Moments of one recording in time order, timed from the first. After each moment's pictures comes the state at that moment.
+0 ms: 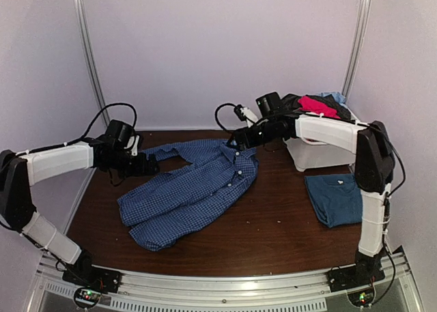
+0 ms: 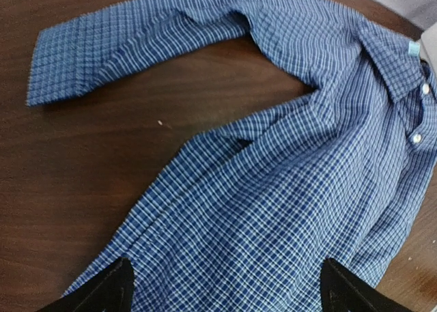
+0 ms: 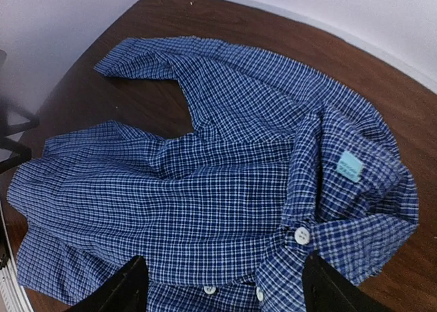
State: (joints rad) left arm -0.36 1.45 0.98 -0.42 0.08 -0.36; right arm 0.56 2.00 1.70 -0.39 -0.31 0.12
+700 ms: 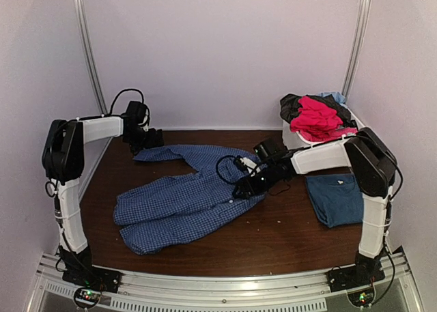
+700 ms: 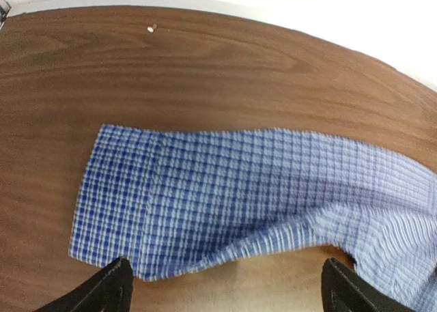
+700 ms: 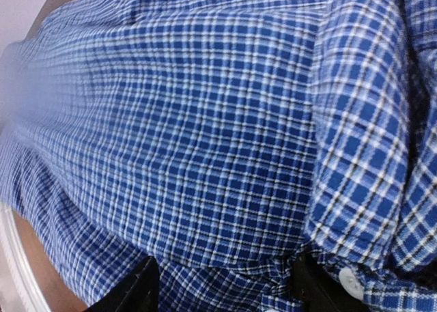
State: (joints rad) left arm -0.24 2.06 1.57 -0.42 0.00 -0.35; right arm 0.64 2.01 1.27 -0.22 -0.39 0.17
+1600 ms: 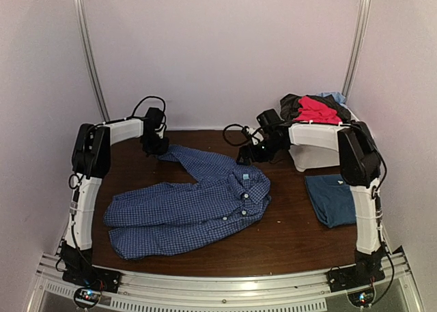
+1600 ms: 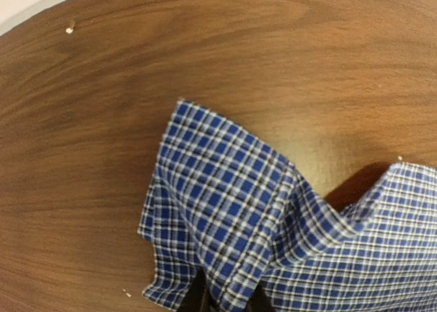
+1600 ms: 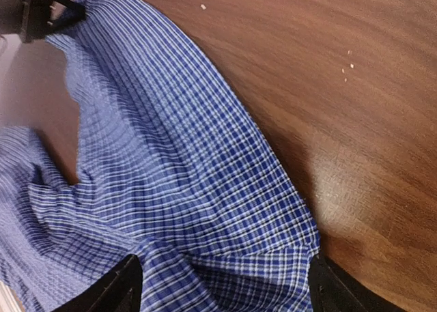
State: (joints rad) left arm -0.28 2.45 2.01 -0.62 -0.09 -0.16; right arm 0.49 2.16 1.71 -0.47 -0.32 0.15
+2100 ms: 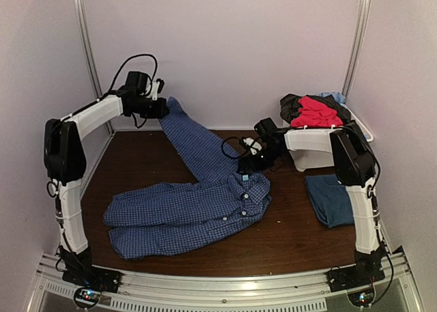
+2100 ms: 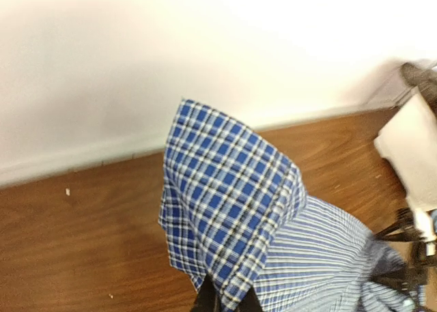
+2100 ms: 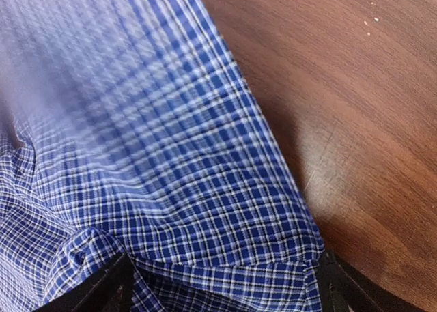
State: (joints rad) left arm -0.28 2.15 1.94 -0.50 0.19 -0.14; right arm 0.50 2.27 1.74 -0.51 -0.26 0.02
